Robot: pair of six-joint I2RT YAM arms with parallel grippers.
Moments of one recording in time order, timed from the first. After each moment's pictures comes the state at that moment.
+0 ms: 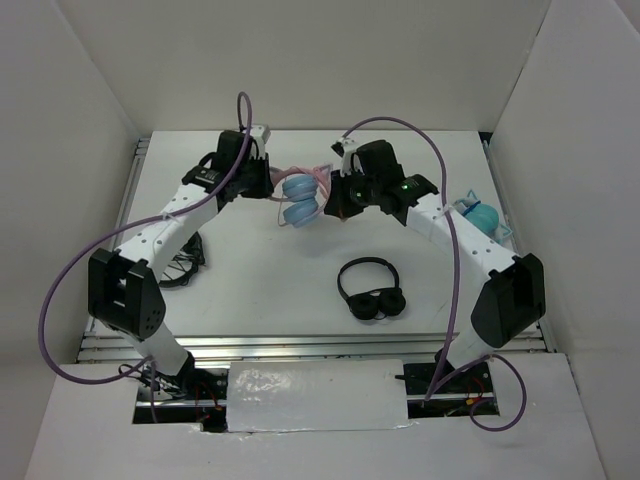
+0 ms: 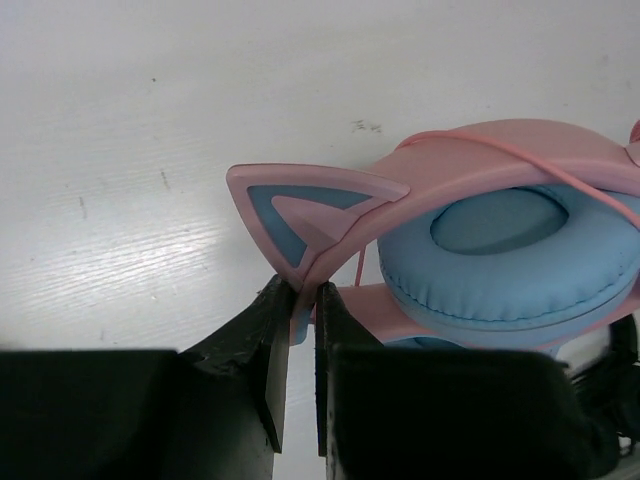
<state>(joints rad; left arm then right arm) -0.36 1.66 1.49 -0.52 0.02 -0.25 0.53 1.56 1.41 -0.50 -0.33 0.21</state>
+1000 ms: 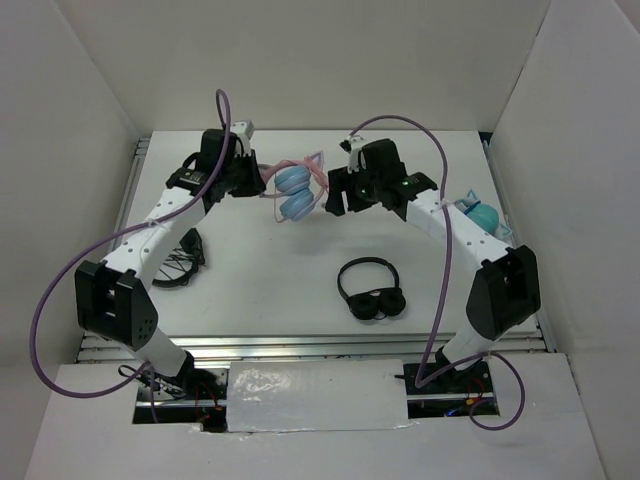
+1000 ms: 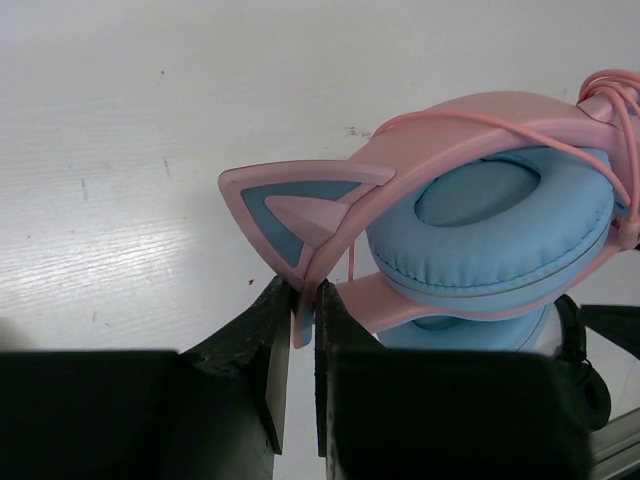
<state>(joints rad) -0.30 1.57 1.44 -0.50 0.10 -0.32 0.47 1.62 1.39 -0.46 -0.24 0.17</state>
